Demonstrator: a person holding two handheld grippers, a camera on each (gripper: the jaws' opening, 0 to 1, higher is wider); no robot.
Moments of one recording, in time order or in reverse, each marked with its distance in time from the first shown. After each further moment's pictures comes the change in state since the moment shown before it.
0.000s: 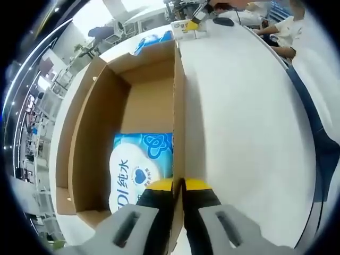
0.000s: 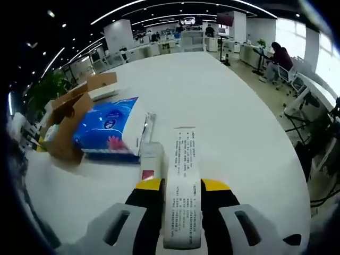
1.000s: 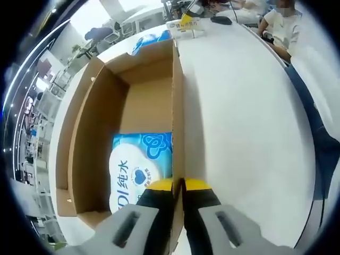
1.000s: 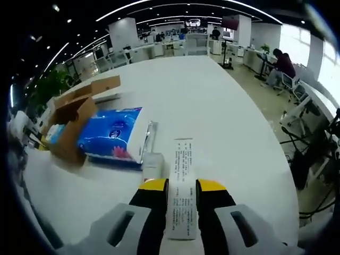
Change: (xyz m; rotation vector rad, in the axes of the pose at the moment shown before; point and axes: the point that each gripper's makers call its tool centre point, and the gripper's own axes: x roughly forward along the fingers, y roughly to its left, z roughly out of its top) left arm 0.000 0.000 0.000 0.010 0.006 -0.013; right arm -0.005 -0.003 0.012 -0.052 0.003 -0.008
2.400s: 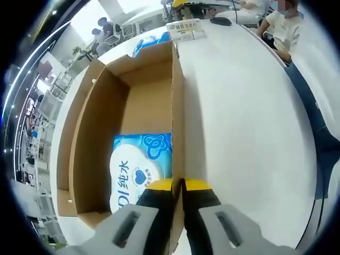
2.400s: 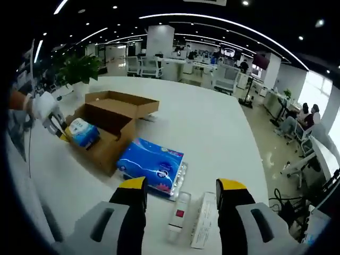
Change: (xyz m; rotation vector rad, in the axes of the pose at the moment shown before) left arm 0.000 0.001 0.001 0.005 -0.020 0.012; right arm -0.061 0.083 0.092 -0.368 -0.198 0.086
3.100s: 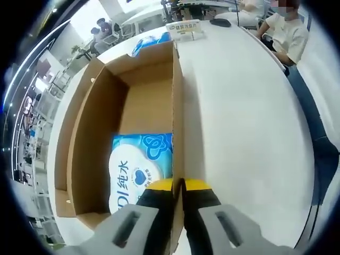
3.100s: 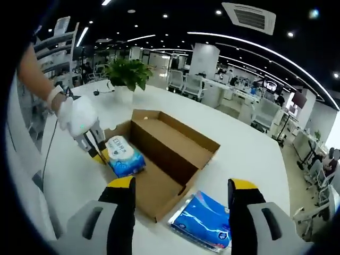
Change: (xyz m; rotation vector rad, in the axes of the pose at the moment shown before) left arm 0.001 0.000 -0.001 -0.009 -0.002 -0.025; right arm 0.053 0.124 0.086 -0.206 -0.144 0.237
